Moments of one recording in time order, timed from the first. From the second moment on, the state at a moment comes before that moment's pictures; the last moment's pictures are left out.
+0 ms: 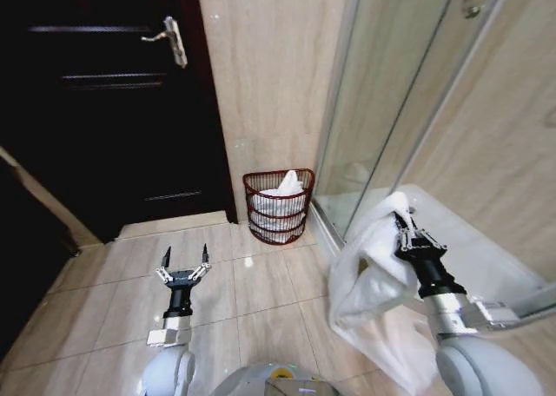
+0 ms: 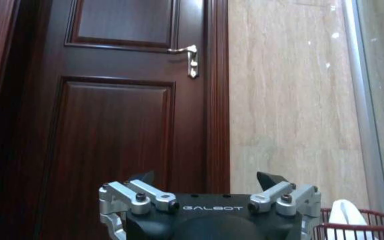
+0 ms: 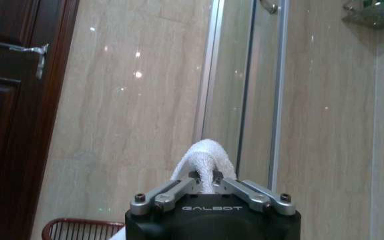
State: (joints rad) left arm 1.68 -1.57 -0.69 -2.03 -0.11 -0.49 0.02; right arm -1.67 1.33 0.80 2.50 0.25 -0.10 -0.05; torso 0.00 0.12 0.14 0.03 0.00
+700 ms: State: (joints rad) left arm 1.69 -1.58 -0.68 -2.04 -0.13 -0.49 0.01; right arm -1.67 1.31 0.82 2.50 0.26 -0.08 -0.06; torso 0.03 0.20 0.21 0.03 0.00
